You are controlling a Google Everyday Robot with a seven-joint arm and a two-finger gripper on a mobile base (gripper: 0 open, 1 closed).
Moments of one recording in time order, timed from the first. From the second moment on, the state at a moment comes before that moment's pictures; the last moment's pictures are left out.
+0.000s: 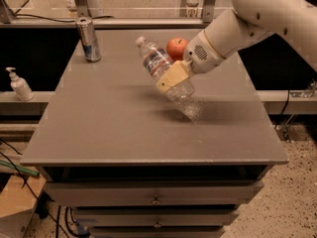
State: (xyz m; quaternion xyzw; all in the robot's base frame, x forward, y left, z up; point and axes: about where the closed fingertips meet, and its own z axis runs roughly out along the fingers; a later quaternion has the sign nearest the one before) arm 0.576 -0.044 0.873 -0.39 0.86 0.28 0.19
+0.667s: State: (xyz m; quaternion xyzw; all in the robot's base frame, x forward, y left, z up) arm 0.628 -0.004 0.858 -0.34 0.87 0.31 0.18
